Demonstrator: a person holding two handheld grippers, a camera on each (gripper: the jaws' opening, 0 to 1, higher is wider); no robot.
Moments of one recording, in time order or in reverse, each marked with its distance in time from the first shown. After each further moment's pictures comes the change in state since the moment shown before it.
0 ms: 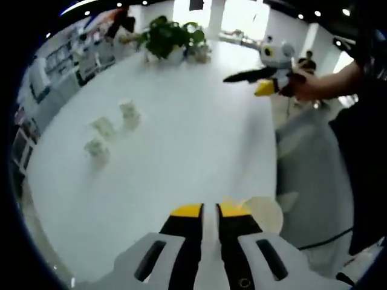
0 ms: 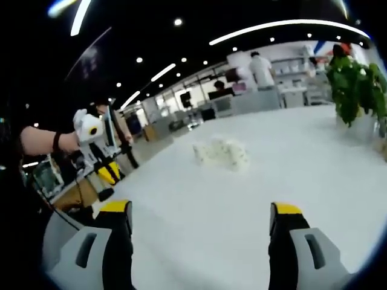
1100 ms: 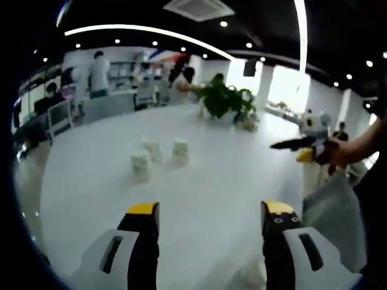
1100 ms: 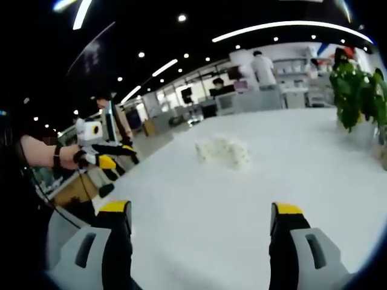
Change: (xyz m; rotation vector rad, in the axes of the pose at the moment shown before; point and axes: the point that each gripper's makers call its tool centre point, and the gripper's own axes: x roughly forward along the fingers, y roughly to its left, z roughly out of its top) left arm -0.022 0.036 0.027 -0.209 -0.433 0.211; right arm -0.010 0.006 0.001 -0.024 0.032 -0.008
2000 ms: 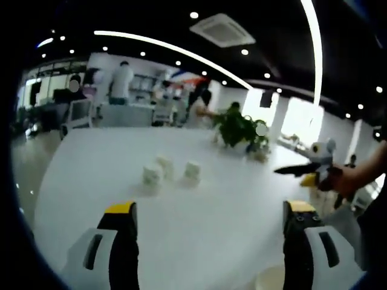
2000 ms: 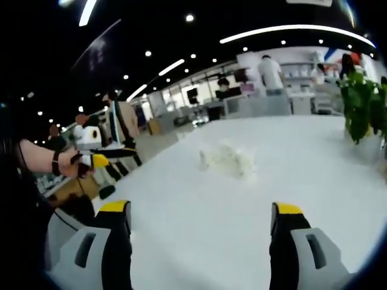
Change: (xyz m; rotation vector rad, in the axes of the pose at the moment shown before) left arm -0.011 0.017 0.019 -0.134 -0.206 0.083; right arm 0.027 0.002 0.027 -0.044 -0.008 0.038
